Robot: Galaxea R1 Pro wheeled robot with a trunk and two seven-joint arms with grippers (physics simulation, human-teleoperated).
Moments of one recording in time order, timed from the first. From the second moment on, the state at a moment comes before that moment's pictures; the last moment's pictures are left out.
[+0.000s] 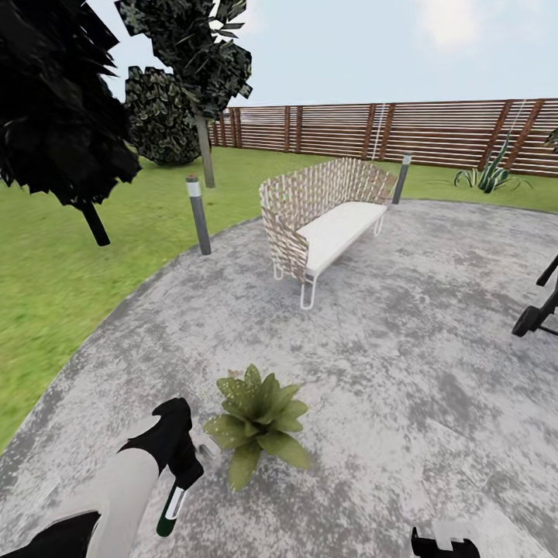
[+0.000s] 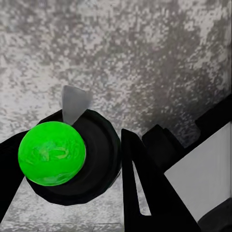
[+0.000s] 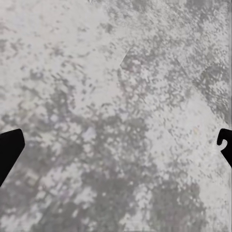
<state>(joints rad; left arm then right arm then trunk) -0.79 -0.07 0.24 -0.49 -1.46 0.71 -1.14 -0.44 -0.11 -0.06 -0.03 0.12 -0.43 -0.30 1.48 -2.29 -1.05</state>
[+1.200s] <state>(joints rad) -0.74 -0.07 0.25 -0.54 -1.46 0.71 -1.00 -0.44 -0.11 -0.06 -0.03 0.12 -0.43 -0.30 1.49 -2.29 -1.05</state>
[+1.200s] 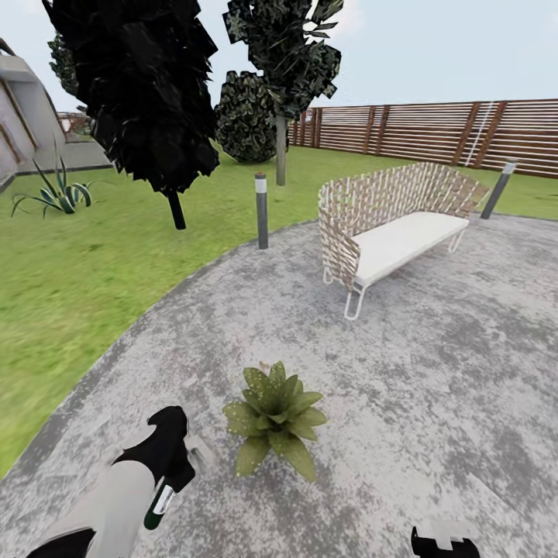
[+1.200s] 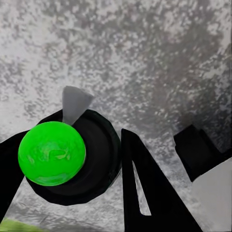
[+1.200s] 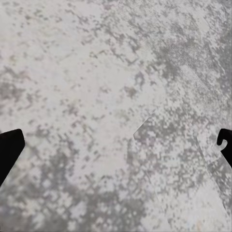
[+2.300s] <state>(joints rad) -0.73 -0.08 0.32 -0.54 -1.46 0.71 -1.00 -0.44 -0.11 -0.06 -0.03 0.12 -0.43 -0.30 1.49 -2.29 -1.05</state>
